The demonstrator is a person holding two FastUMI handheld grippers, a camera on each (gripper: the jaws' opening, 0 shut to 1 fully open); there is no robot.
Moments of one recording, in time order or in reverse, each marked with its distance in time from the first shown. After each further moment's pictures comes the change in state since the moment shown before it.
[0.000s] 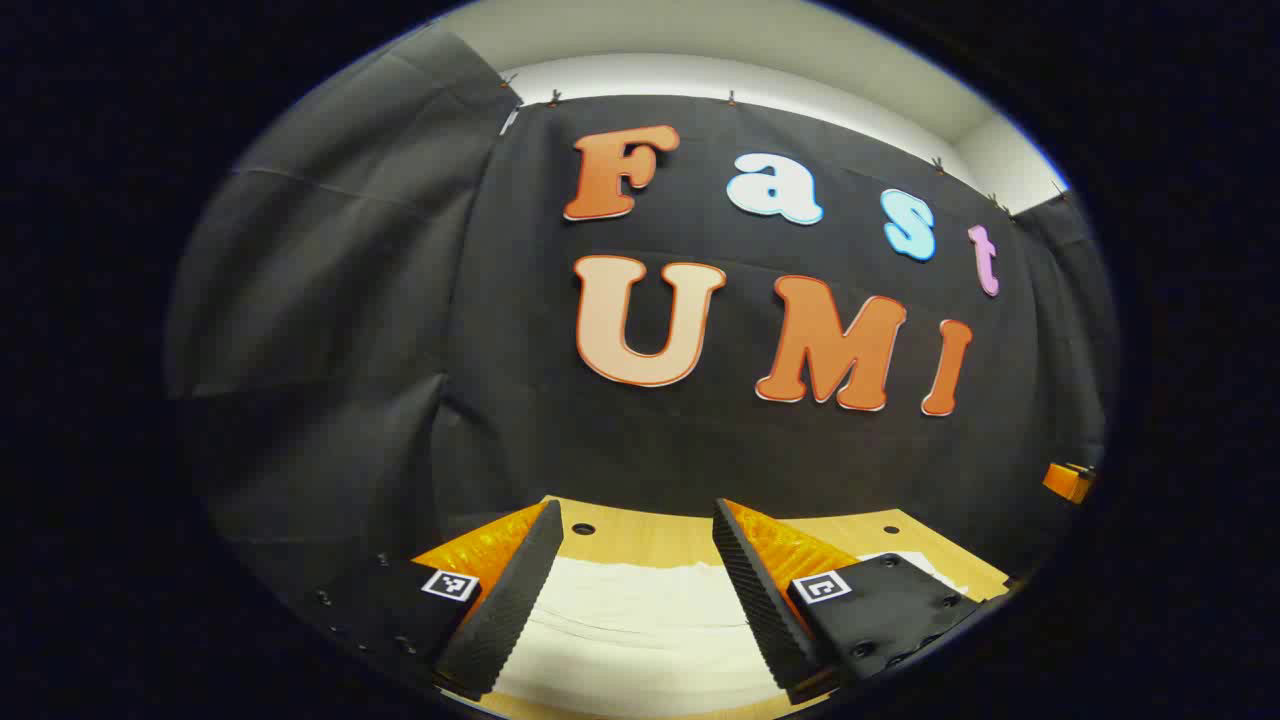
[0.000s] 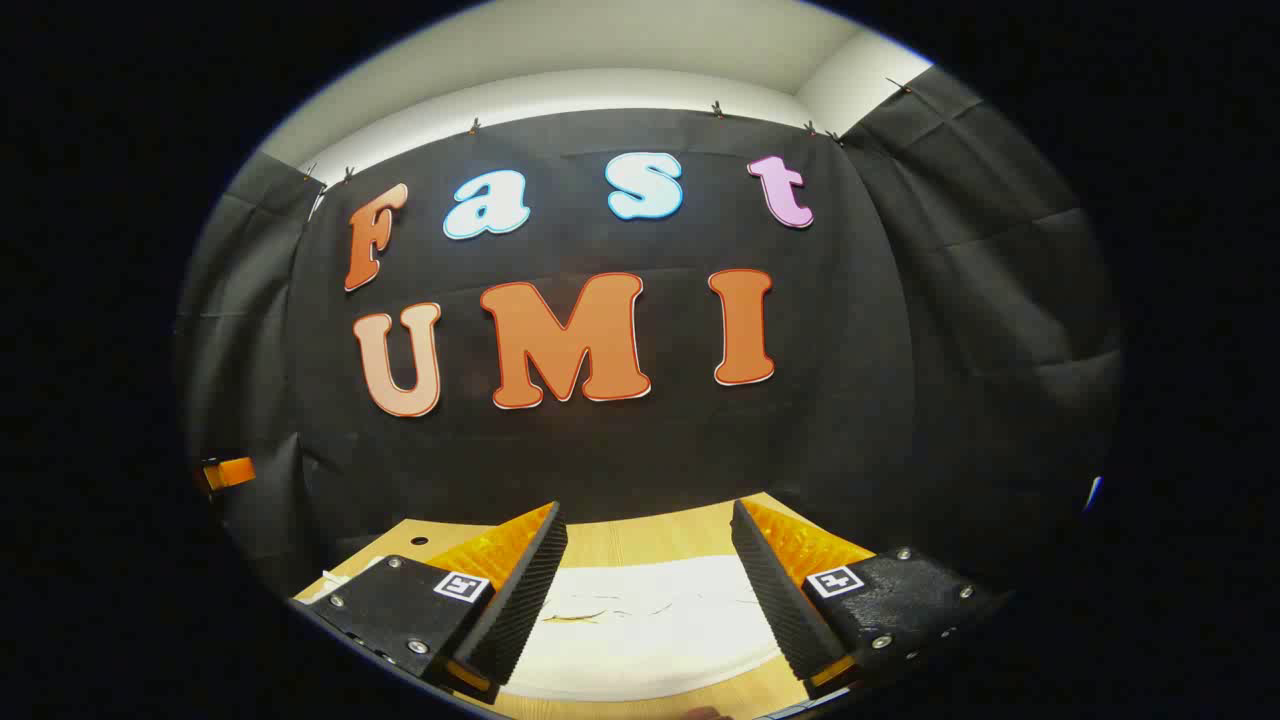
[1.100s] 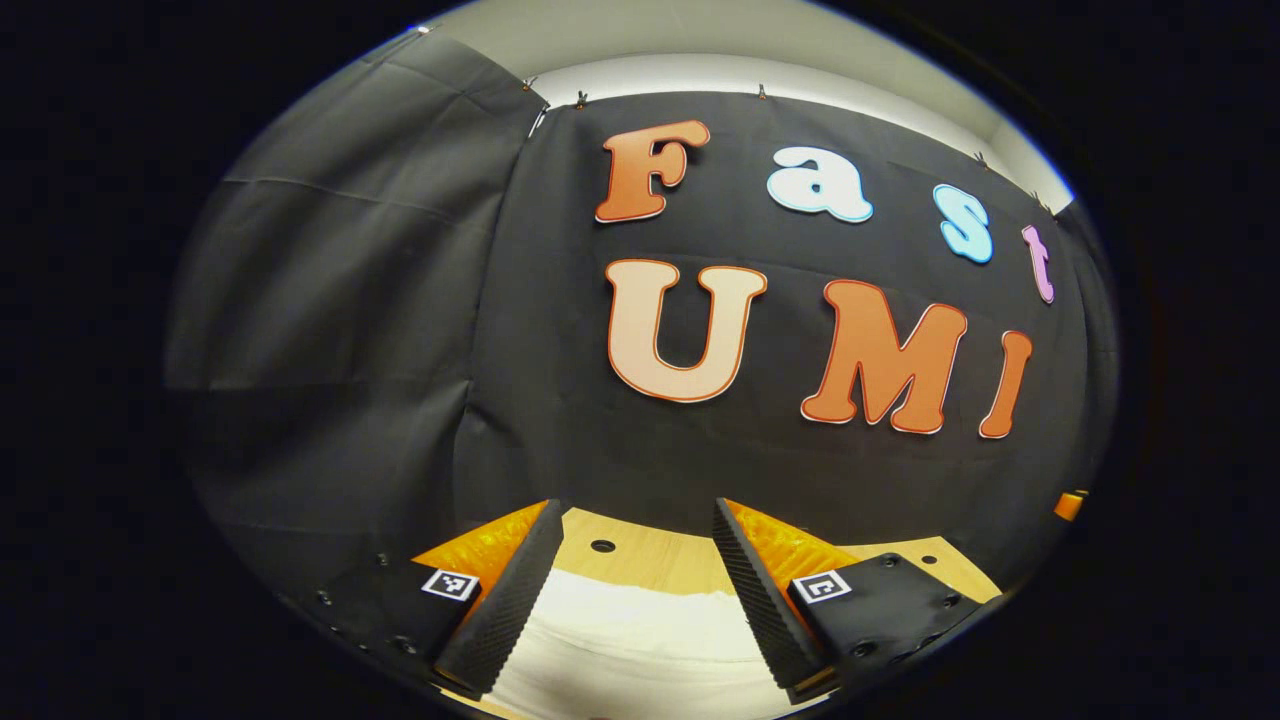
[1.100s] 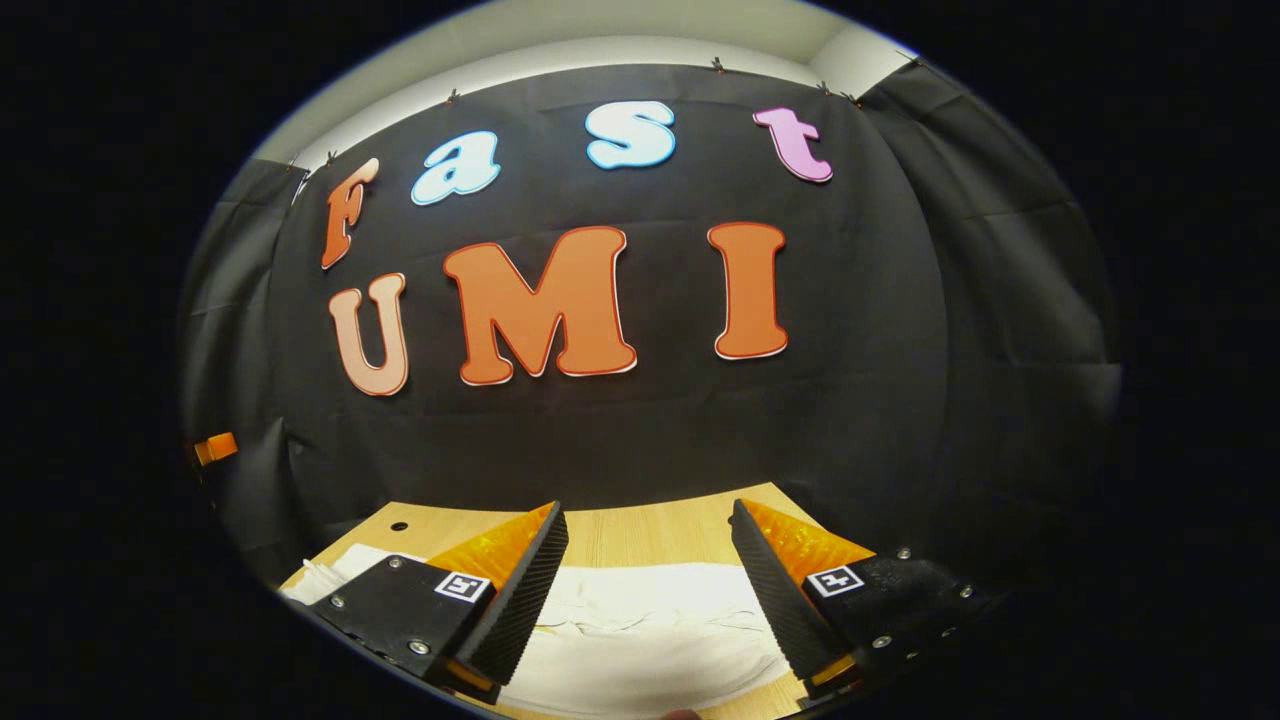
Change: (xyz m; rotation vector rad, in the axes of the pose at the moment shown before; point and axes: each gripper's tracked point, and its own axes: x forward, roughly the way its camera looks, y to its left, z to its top) left arm 0.074 -0.057 0.001 -0.011 -0.029 0.134; right arm 0.114 -0.062 -0.017 -0.019 0.113 0.057
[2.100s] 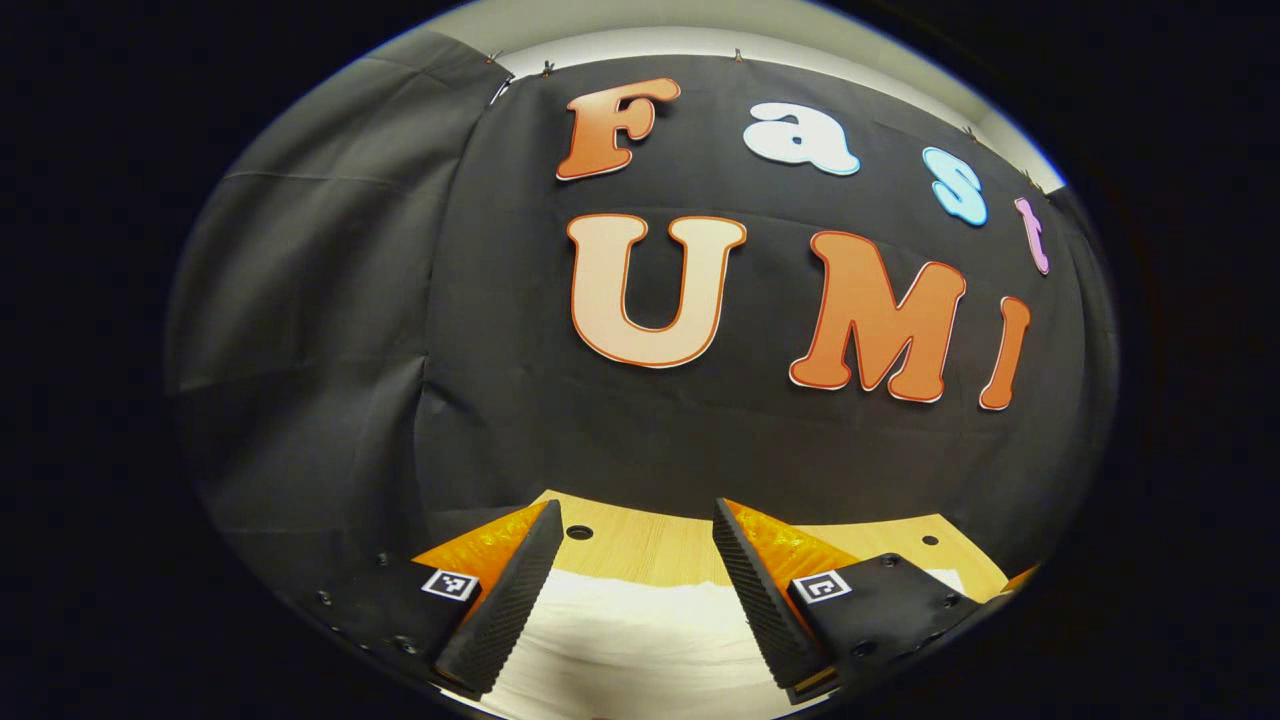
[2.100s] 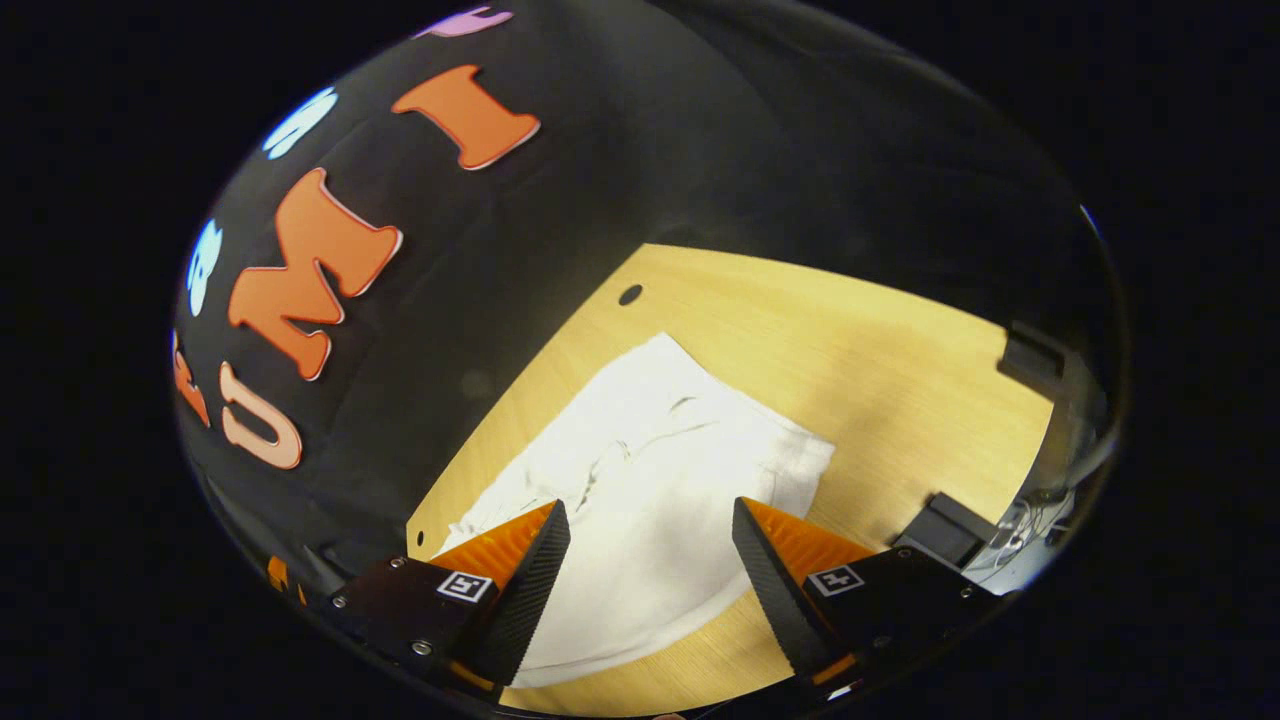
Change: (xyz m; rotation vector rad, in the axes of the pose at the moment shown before) left arm 0.061 -0.022 -0.031 0.047 0.098 -0.058; right arm -0.006 -0.075 -0.234 0.717 0.584 -0.232
